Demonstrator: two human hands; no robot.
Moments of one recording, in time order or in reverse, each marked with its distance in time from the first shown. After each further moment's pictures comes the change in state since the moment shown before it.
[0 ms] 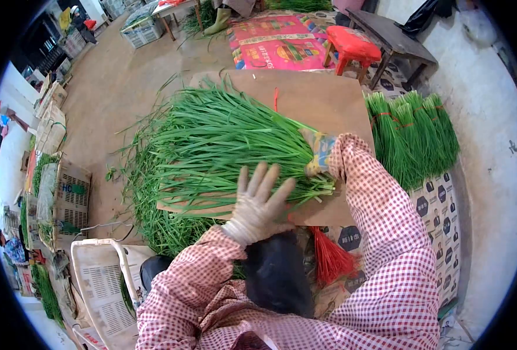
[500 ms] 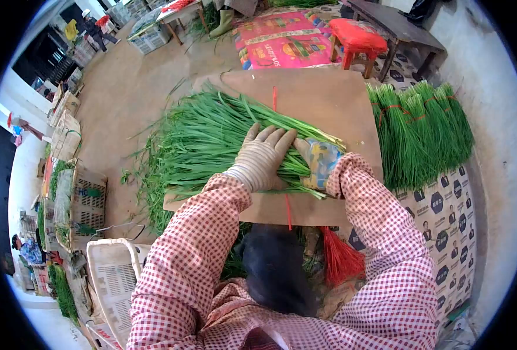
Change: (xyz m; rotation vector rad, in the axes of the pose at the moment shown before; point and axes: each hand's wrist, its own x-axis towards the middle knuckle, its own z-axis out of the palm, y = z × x) left_hand 0.103 -0.034 -0.010 0.285 -0.450 -0.057; right_hand -0.027 -0.017 0.022 -0.158 0.178 -0.050
